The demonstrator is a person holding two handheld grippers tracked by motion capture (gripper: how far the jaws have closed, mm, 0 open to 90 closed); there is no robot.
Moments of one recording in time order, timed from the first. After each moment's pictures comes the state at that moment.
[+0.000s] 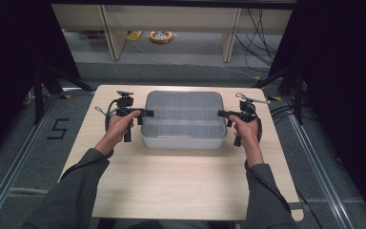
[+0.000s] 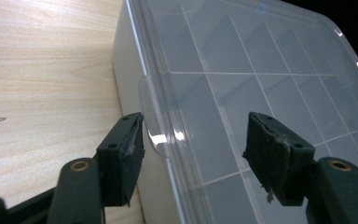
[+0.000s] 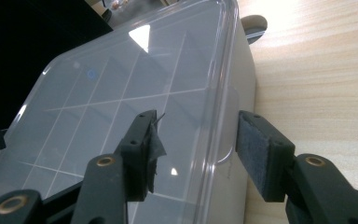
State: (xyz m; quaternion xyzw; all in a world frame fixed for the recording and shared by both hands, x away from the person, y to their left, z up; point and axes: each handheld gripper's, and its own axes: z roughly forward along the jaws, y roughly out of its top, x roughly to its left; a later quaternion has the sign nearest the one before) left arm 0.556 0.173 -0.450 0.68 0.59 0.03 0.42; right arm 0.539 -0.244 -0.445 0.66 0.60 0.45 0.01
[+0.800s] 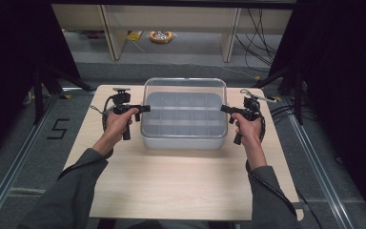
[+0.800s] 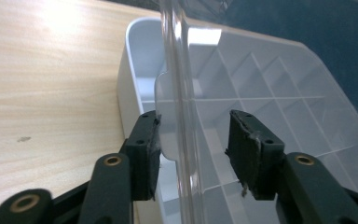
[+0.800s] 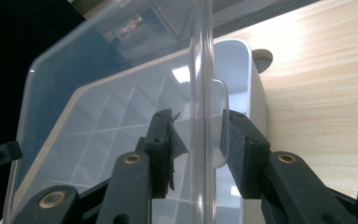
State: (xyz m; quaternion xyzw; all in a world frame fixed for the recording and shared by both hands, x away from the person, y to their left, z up) left arm 0.537 0.175 -0.415 0.66 0.59 0.08 0.46; right arm 0.521 -0.245 -0.415 0.64 0.58 0.49 0.06
